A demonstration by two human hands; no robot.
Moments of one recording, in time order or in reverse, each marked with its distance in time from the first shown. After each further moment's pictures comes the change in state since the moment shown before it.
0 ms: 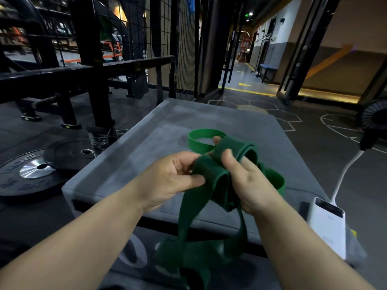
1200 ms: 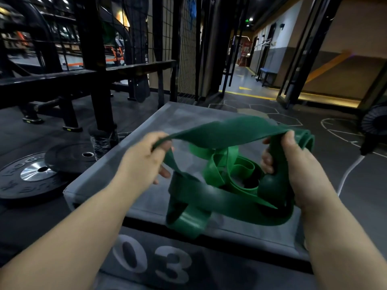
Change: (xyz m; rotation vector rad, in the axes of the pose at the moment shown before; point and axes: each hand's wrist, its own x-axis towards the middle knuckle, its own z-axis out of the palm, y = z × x) left_hand 0.008 0.009 -0.038 0.580 0.593 -0.012; right_hand -0.004 -0.028 -0.070 -0.027 0.298 -0.069
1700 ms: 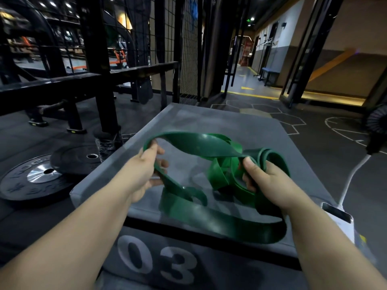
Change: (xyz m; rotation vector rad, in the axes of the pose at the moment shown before) left_hand 0.009 -0.014 -0.001 -0.468 0.014 -0.484; right_hand 0.000 0.031 0.016 -0.496 -0.135 0.087
